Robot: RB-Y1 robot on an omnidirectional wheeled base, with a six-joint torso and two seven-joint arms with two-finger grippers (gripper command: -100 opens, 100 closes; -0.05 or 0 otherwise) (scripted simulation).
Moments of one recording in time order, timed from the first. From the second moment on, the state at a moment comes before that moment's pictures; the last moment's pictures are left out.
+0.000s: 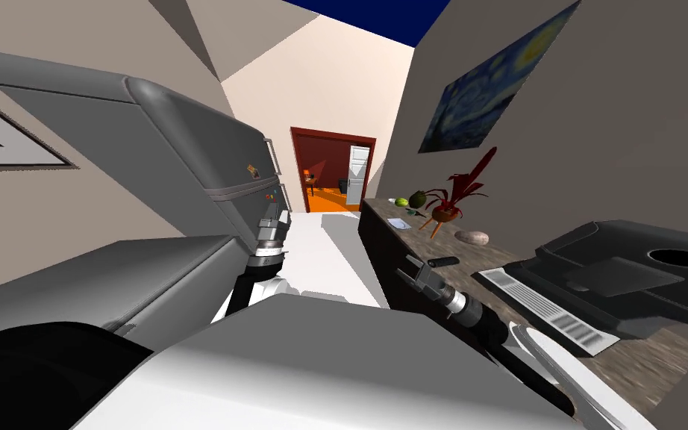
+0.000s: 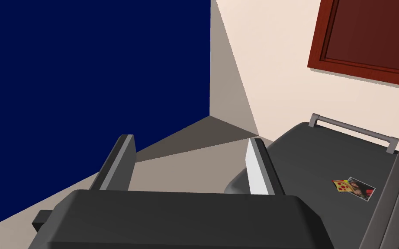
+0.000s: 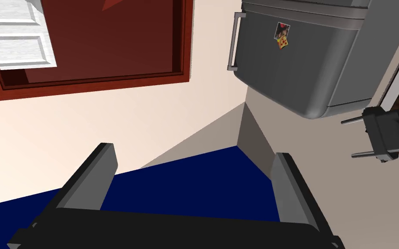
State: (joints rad) left arm 0.50 0.04 -0.03 -2.36 0.09 -0.43 -0.17; right arm 0.62 -0.67 -0.26 -2.01 0.78 -0.87 0.12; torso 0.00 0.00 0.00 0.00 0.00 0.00
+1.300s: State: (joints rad) left arm 0.50 0.04 -0.03 -2.36 0.09 -0.43 -0.17; right arm 0.78 -0.99 -0.34 -1.76 1.16 -0.92 0.23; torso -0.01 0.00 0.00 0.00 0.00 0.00
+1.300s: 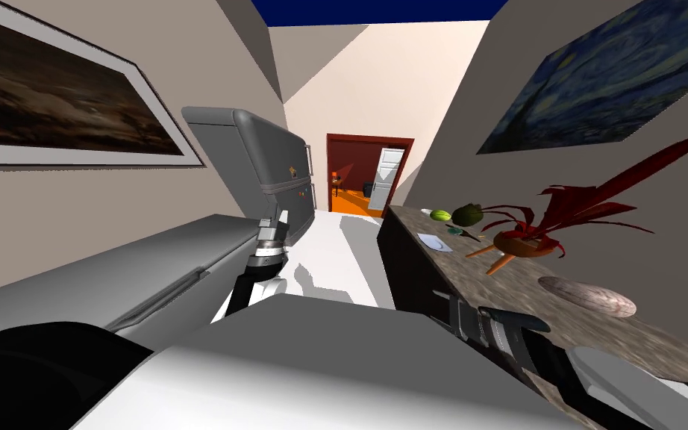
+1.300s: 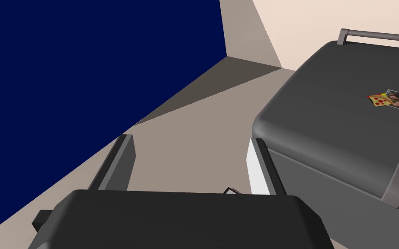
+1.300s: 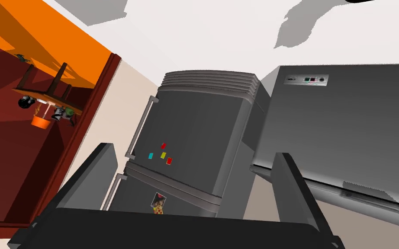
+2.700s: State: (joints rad) left arm 0.50 0.04 -0.03 -2.36 0.09 -0.43 -0.17; right arm 1.01 -1.29 -0.40 -1.50 1.44 -0.91 0.38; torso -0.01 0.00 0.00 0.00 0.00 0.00
